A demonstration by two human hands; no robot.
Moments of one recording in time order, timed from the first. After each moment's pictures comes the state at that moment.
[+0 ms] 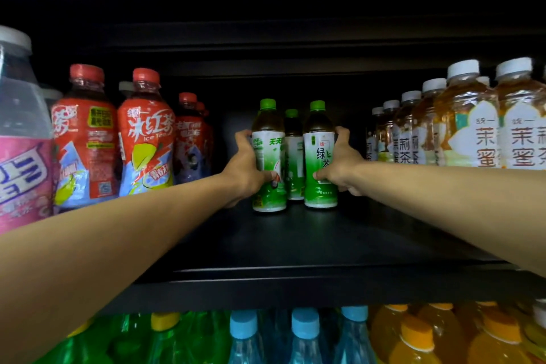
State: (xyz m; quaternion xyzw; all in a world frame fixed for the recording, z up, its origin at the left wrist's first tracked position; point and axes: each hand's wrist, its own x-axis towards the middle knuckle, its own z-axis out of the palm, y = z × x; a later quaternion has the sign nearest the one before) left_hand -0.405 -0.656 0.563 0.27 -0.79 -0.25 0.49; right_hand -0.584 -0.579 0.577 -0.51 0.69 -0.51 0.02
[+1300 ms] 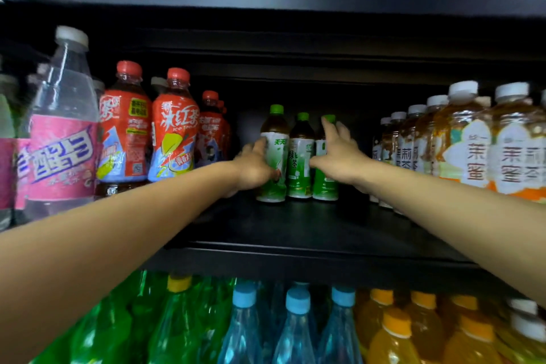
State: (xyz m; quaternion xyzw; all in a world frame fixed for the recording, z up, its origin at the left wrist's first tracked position) left_hand -0.382 -0.627 0.574 0.41 -0.83 -0.15 0.34; right_hand -0.562 -0.551 0.595 -0.62 0.69 -0.37 -0.09
